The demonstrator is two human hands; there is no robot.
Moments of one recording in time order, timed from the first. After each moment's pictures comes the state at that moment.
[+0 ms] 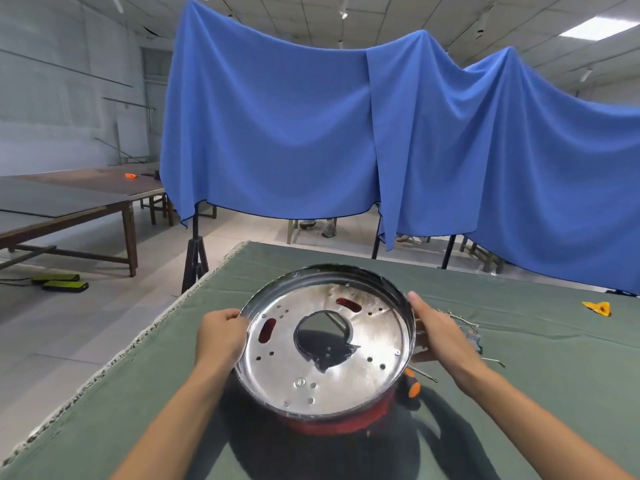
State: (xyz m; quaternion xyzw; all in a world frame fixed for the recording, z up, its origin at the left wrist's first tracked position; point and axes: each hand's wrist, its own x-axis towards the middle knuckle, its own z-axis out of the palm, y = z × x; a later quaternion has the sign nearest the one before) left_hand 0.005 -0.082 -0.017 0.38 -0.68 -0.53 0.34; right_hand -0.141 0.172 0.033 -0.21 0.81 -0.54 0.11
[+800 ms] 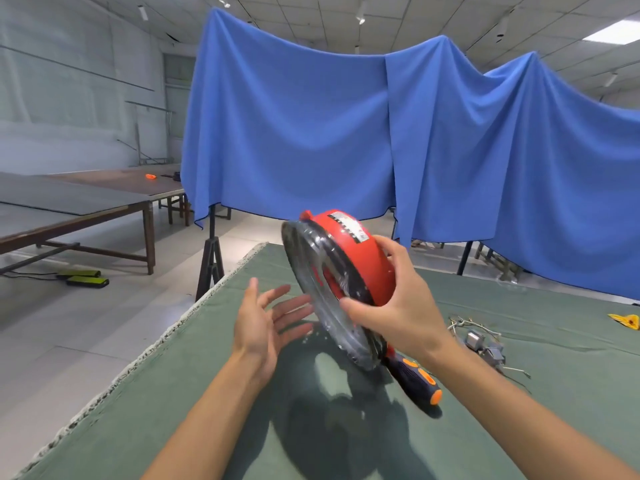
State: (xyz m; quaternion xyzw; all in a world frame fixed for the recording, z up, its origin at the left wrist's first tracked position) left_hand 0.017 -0.050 0.019 0.17 -0.43 -0.83 0.32; right_hand -0.075 0.110 0.079 -0.48 0.72 -0.49 -0.09
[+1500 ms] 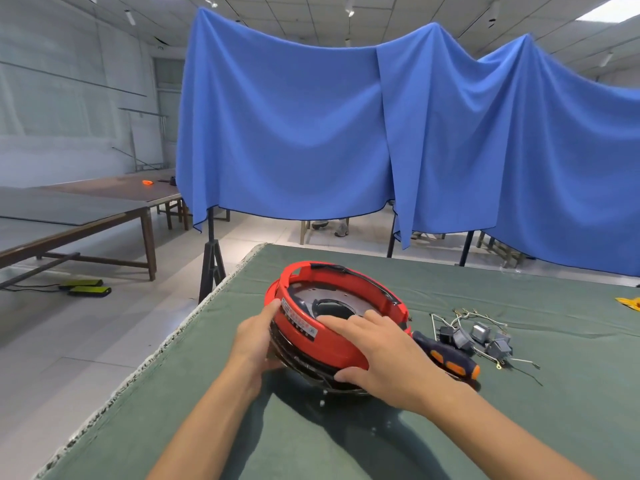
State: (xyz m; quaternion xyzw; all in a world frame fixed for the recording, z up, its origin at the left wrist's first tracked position) left_hand 0.011 -0.065 -0.001 0.32 -0.54 -0.73 0.27; right_hand -0.088 0.109 0.020 -0.60 0.78 -0.12 -0.13
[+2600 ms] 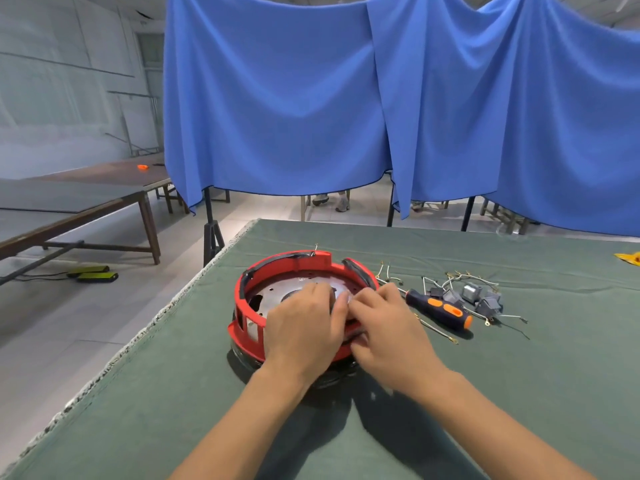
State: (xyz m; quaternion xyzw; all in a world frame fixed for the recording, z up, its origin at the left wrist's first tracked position) left_hand 0.008 0.021 0.003 0.18 -0.90 -0.06 0.39; right_hand -0.075 0.134 -0.004 -0.53 0.79 -0.23 -0.20
